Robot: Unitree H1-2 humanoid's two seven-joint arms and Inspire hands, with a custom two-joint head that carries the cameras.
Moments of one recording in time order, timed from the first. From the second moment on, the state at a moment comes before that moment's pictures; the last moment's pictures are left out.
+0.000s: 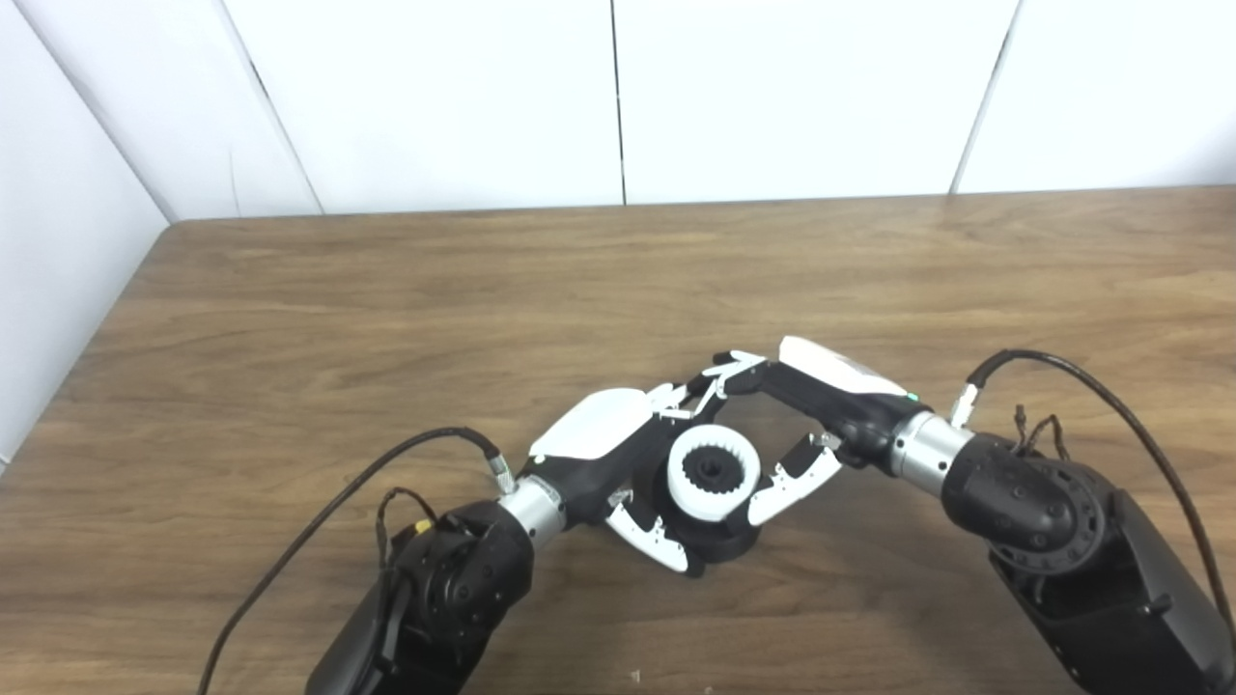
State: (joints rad) left arm -0.19 0.24 -0.46 -0.29 0.69 0.27 -0.48; right arm -0.33 -0.40 0.43 -0.42 -0.46 0.43 0.58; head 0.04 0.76
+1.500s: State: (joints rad) left arm -0.19 0.24 -0.44 -0.28 0.69 0.27 -0.49; right arm -0.33 -0.42 0.42 -0.40 -0.47 0.38 0.62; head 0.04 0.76
